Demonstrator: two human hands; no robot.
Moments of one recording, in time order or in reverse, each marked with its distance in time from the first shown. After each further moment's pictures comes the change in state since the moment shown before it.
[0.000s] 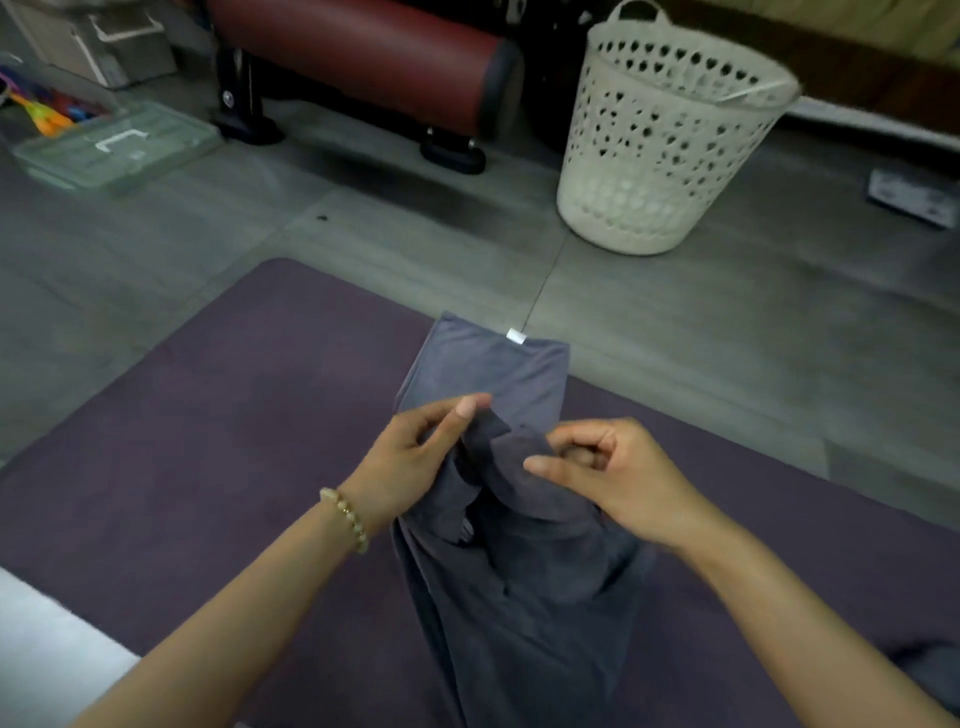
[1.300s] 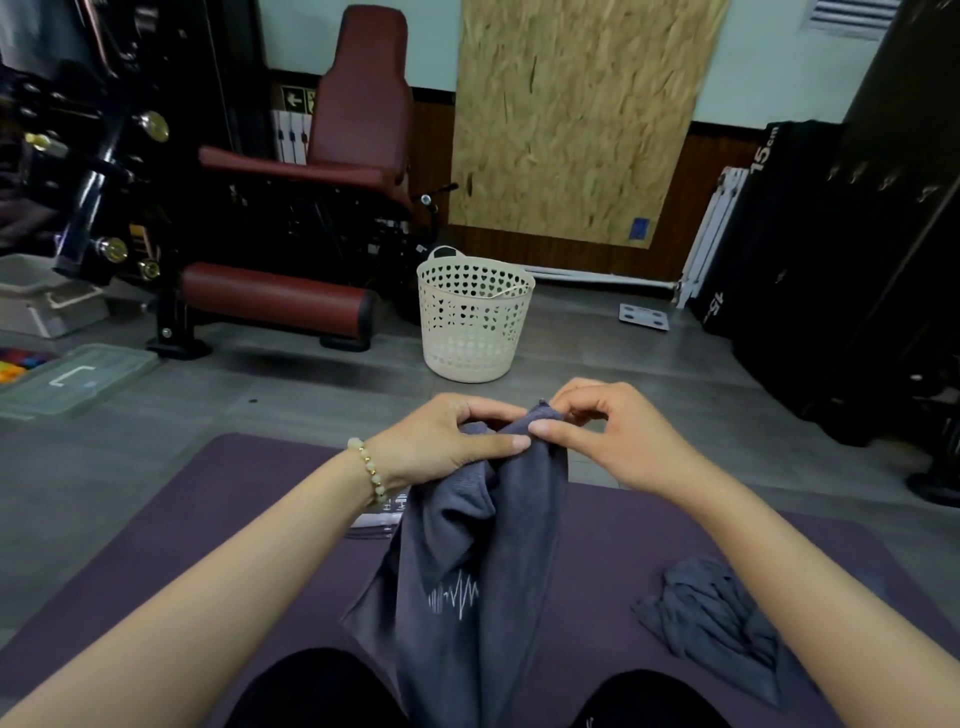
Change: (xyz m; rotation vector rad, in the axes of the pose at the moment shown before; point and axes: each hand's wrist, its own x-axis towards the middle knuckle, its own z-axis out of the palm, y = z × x) left_hand -0.239 0.305 0.072 0.138 -0.537 0.286; right_hand -0.294 -0.267 -0.042 -0.437 0.405 -0.248
